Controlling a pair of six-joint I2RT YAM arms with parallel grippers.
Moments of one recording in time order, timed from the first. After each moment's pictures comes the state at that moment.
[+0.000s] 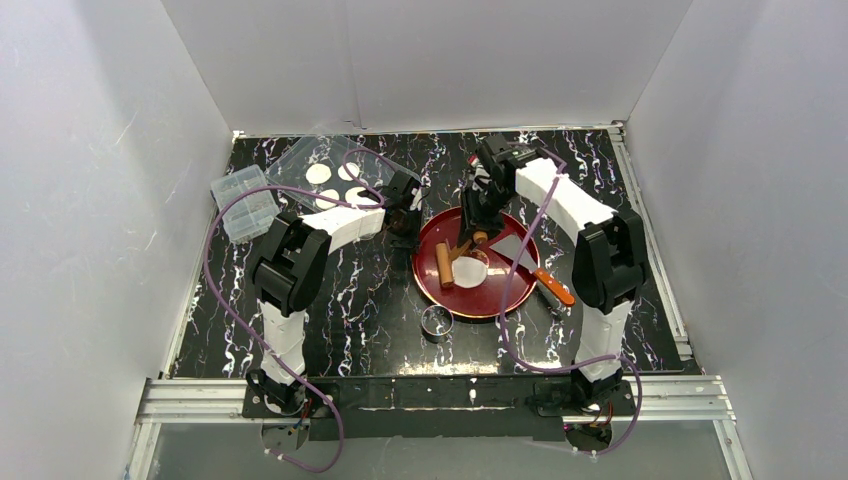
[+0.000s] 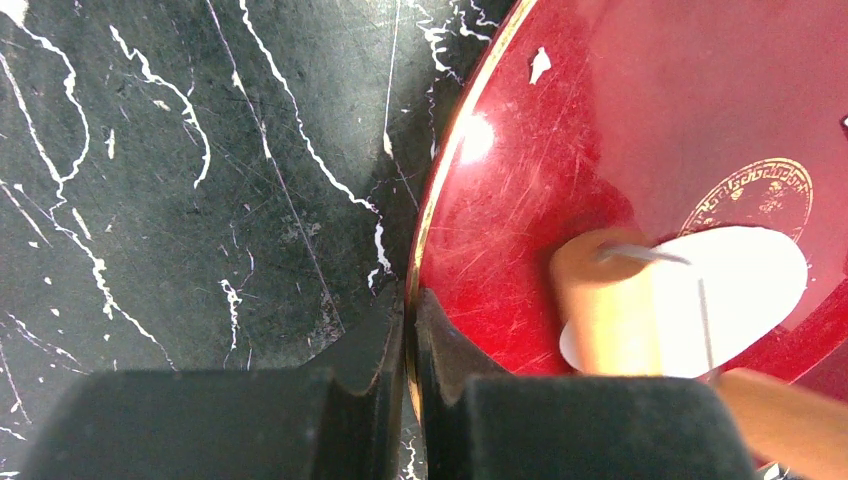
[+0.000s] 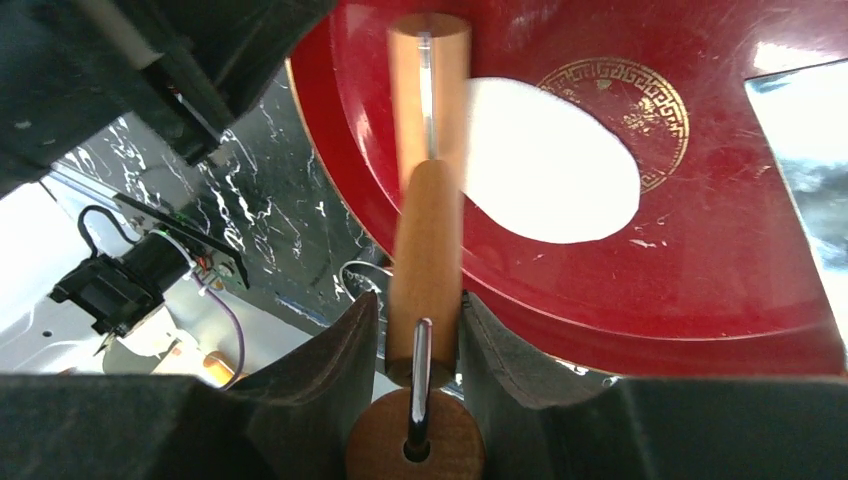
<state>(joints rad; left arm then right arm) -0.57 2.00 1.37 -0.52 0.09 -0.39 0.48 1.92 1.64 -1.07 -0.44 0.41</state>
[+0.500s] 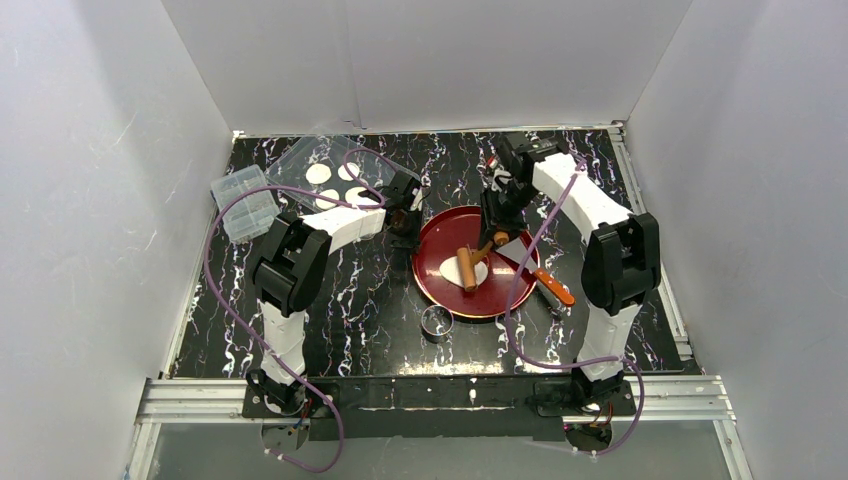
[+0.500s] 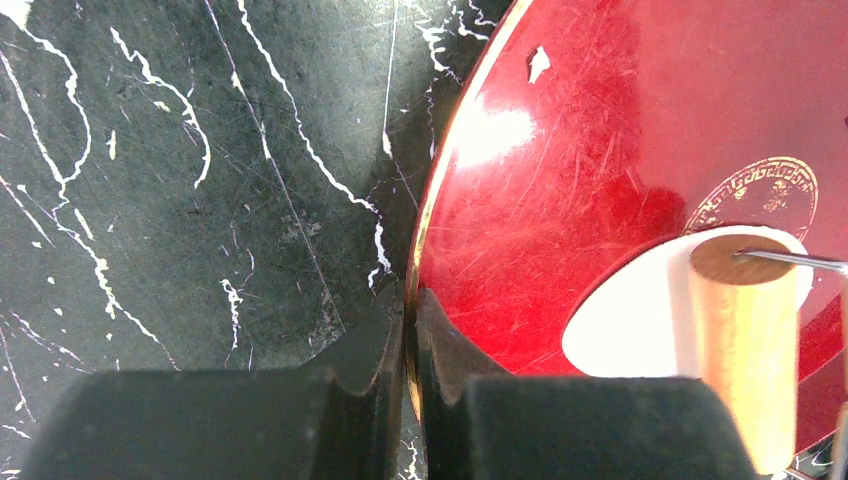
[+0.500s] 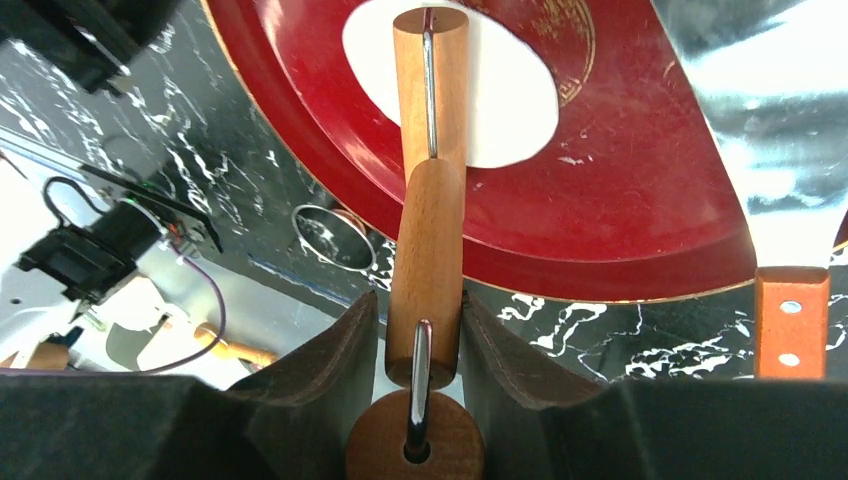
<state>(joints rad) -0.58 2.00 1.38 -0.52 0.08 -0.39 0.39 1.89 1.69 -1.24 -0.43 0.31</state>
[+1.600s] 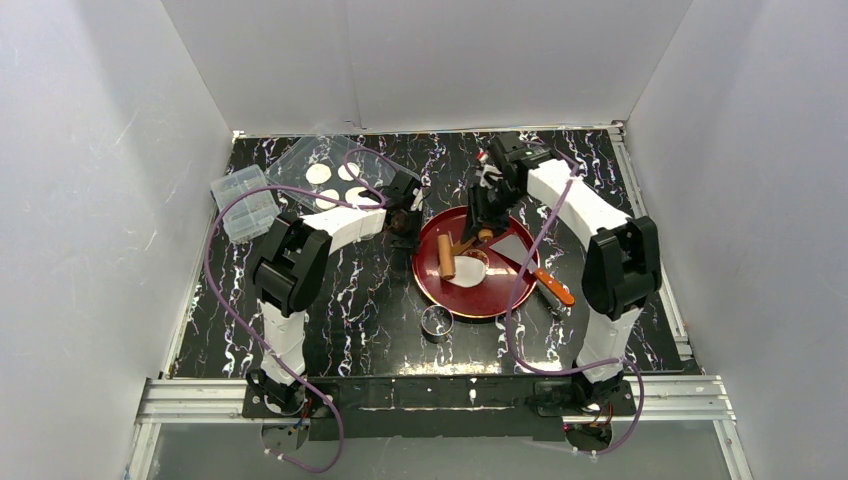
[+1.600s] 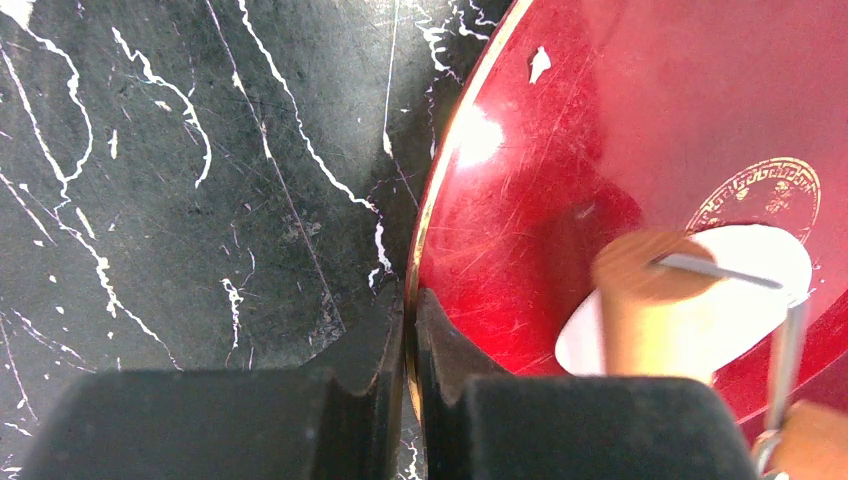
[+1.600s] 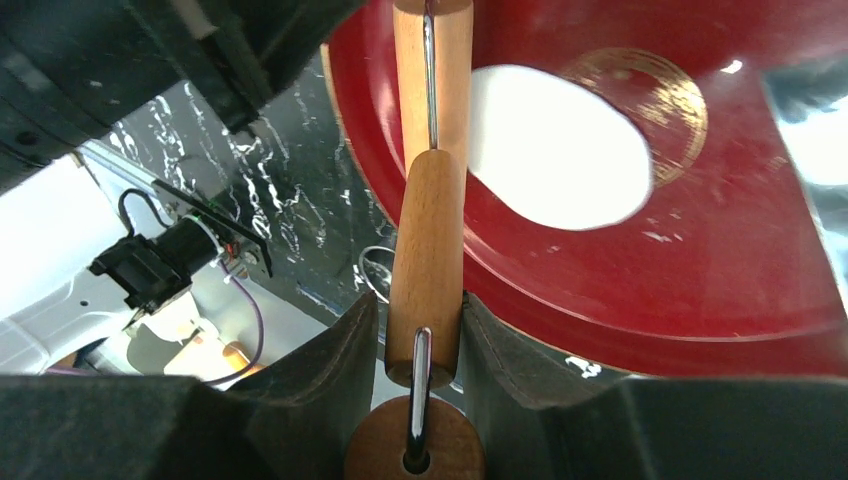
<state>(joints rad) -0.58 2.00 1.38 -0.52 0.08 -0.39 0.46 1.89 1.65 -1.07 -0.51 0.39</state>
